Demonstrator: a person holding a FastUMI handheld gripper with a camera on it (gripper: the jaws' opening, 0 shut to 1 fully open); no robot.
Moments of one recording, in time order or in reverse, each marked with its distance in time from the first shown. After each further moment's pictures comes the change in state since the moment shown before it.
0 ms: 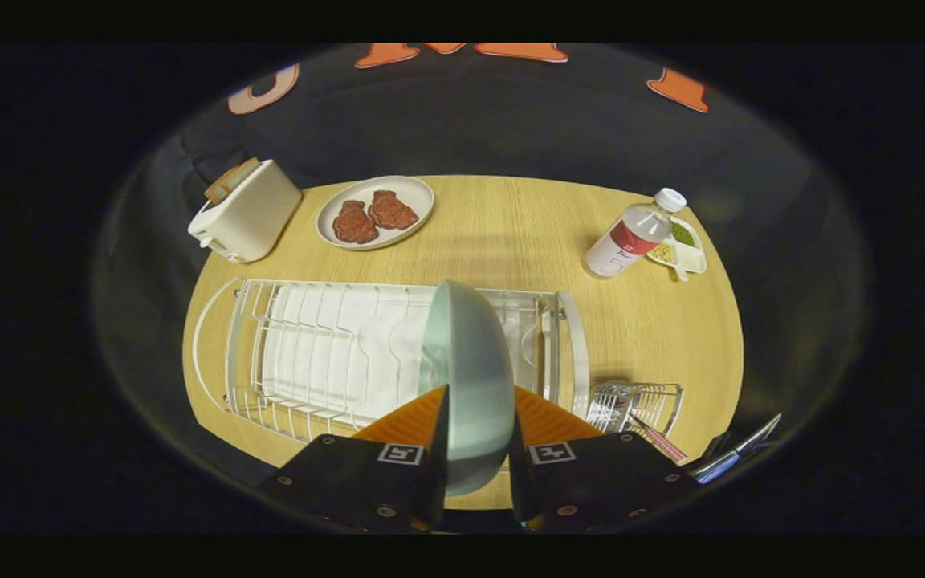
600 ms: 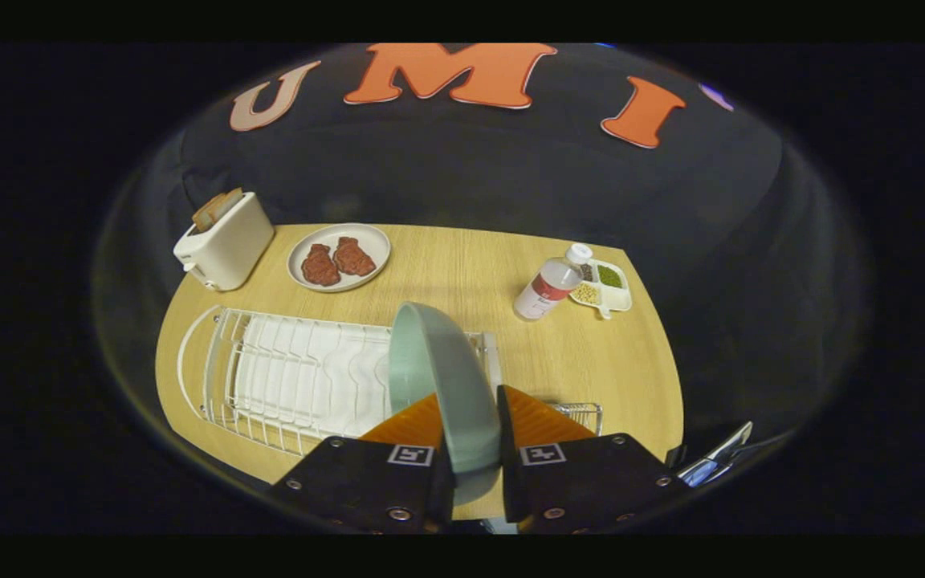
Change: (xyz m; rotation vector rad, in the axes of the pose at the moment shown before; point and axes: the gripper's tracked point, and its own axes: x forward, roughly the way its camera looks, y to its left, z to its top) arm -0.066 -0.044 0.024 0.012 -0.228 -0.140
